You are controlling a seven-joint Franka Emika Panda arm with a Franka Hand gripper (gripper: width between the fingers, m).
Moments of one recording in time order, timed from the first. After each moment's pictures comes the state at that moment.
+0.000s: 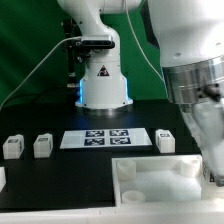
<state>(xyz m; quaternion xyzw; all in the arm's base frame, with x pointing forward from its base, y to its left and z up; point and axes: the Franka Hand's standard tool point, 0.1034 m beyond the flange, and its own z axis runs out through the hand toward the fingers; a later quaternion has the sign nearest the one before) 0.633 0.122 0.053 -0.58 0.80 0.07 0.10</state>
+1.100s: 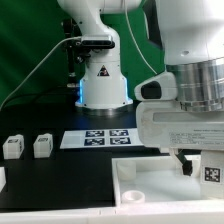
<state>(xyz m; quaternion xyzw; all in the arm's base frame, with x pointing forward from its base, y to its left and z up) 0.628 0.119 0.054 -0.96 0.25 0.00 0.08</state>
